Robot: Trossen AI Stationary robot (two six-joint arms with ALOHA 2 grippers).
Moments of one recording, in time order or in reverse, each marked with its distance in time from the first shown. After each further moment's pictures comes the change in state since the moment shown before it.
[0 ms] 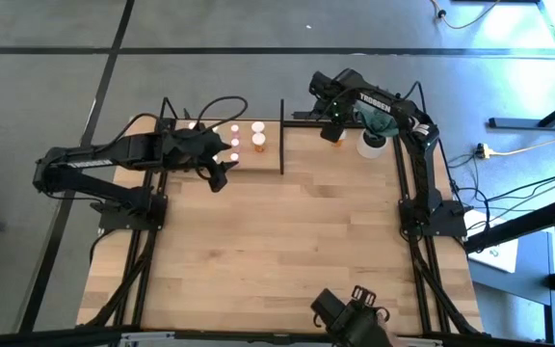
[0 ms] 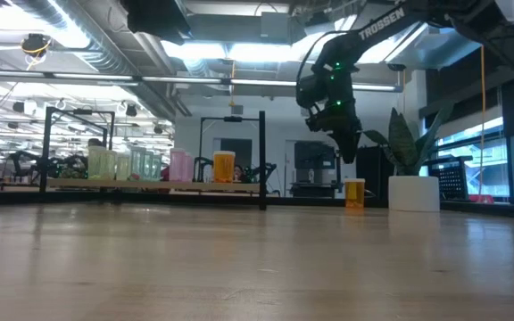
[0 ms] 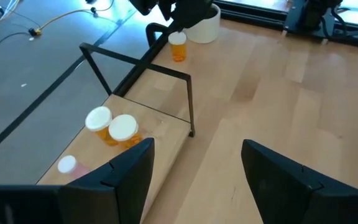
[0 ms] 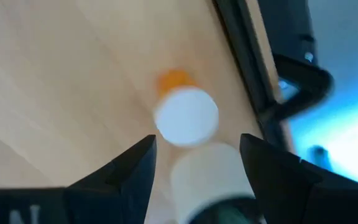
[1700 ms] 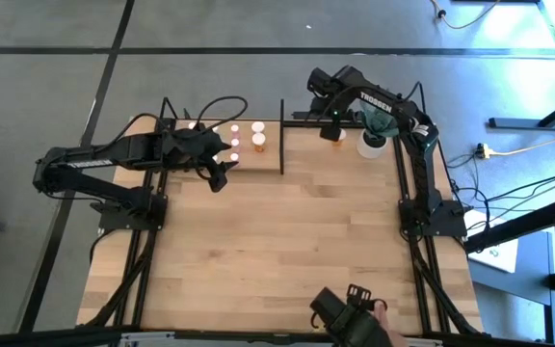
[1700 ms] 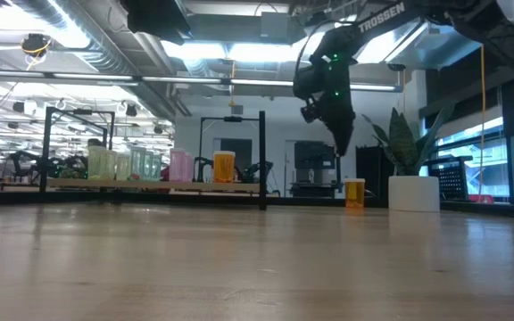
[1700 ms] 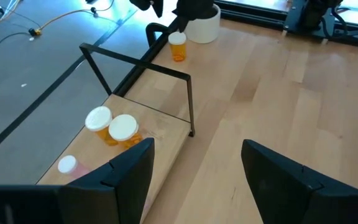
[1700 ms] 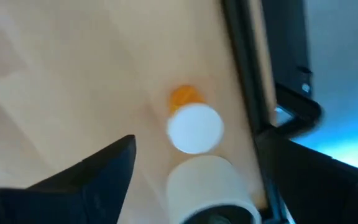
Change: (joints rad) left arm 0.000 0.000 0.000 0.000 -0.001 0.000; right arm 0.014 0.000 0.068 -0.031 -0.049 -0.129
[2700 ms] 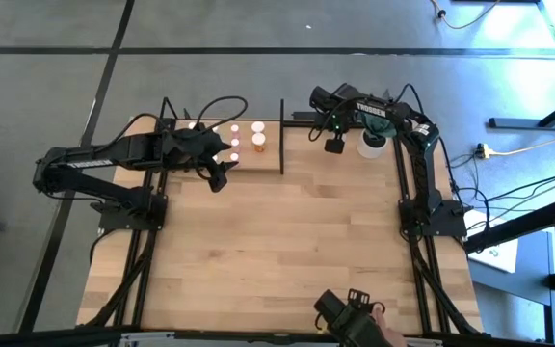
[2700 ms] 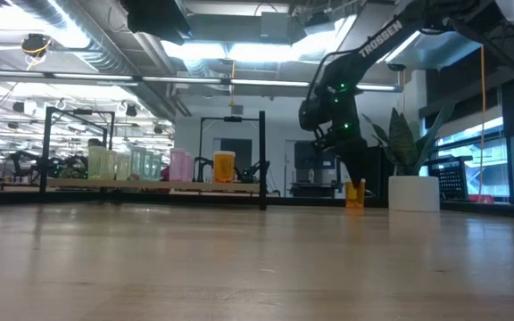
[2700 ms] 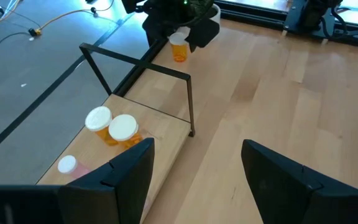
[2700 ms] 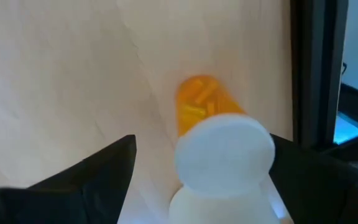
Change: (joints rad) left arm 0.000 0.000 0.000 0.000 0.000 0.000; right arm -0.017 0.000 -0.291 0.208 0.032 -0.054
